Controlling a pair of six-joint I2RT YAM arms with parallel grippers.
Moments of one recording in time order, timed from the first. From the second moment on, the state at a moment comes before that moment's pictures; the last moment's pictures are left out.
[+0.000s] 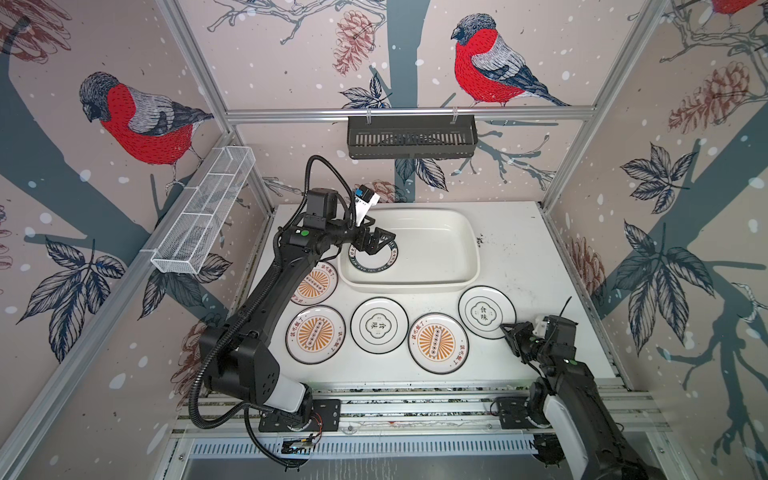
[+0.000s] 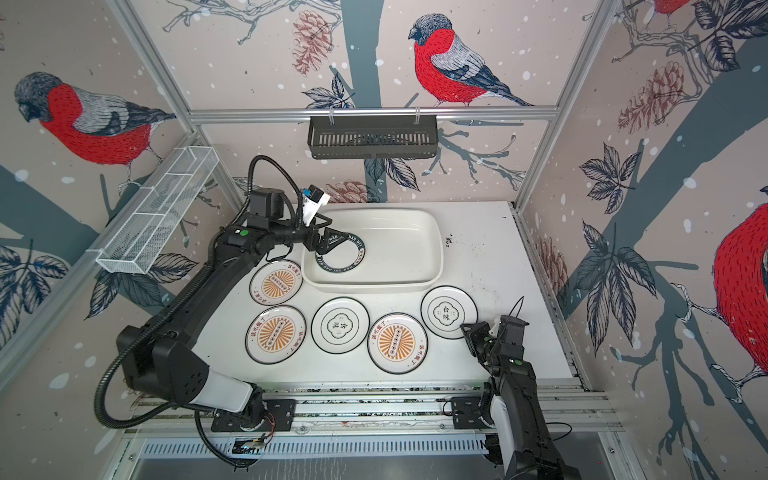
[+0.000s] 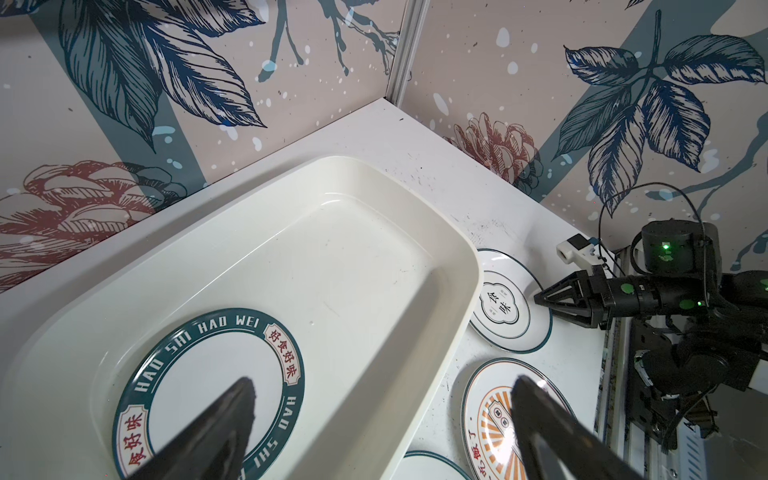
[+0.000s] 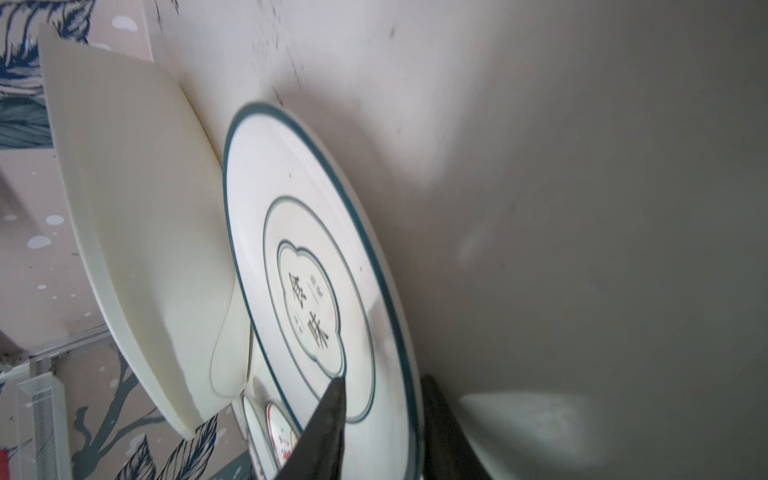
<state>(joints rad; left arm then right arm) -0.27 1.49 1.43 -0.52 0.70 0.16 -0.22 0.64 0.06 -0.25 -0.51 0.98</state>
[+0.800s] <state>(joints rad) -0.27 1.49 1.42 -0.51 0.70 0.16 -0.24 0.77 0.06 -0.14 -0.52 0.94</state>
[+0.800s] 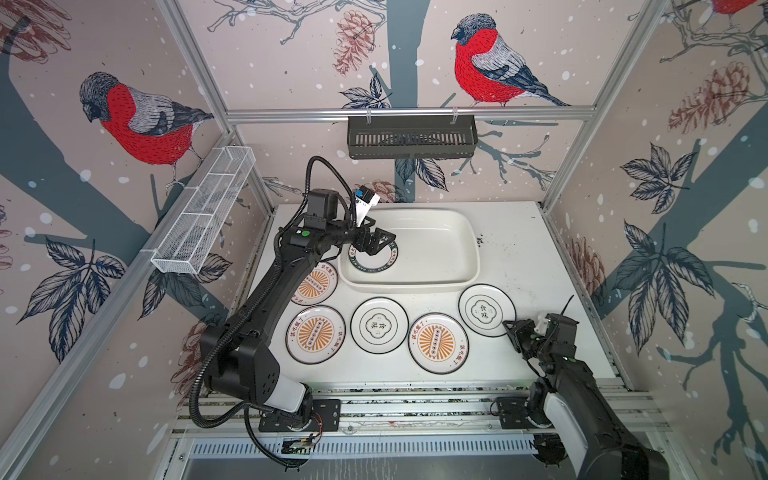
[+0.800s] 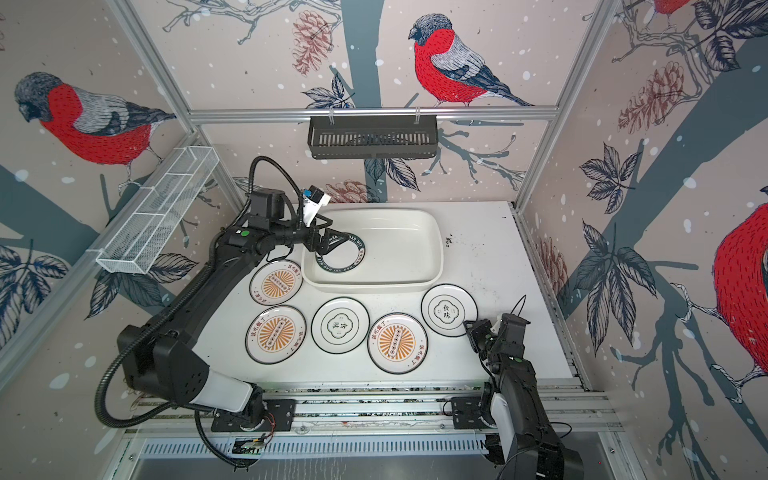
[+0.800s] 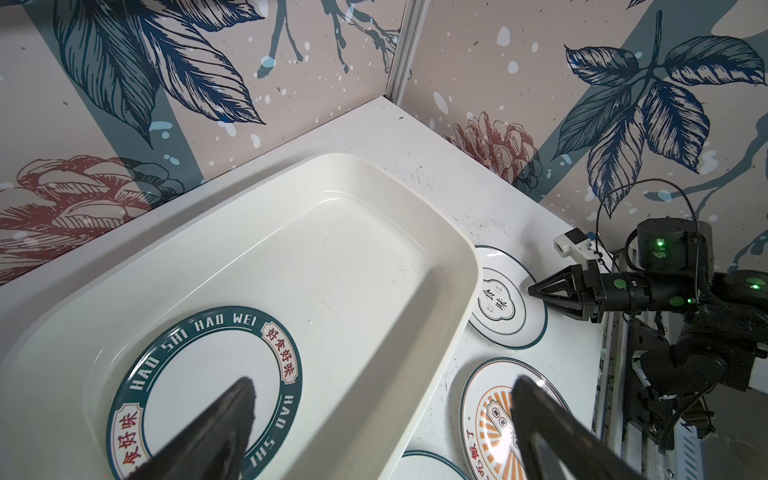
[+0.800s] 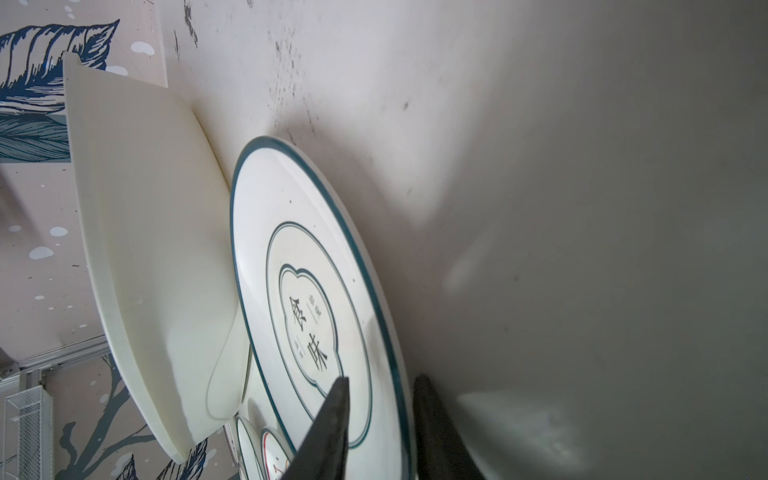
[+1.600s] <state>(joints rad) -0.27 1.49 1.42 -0.49 0.71 0.15 -0.26 0.77 0.08 -0.20 -0.54 0.90</state>
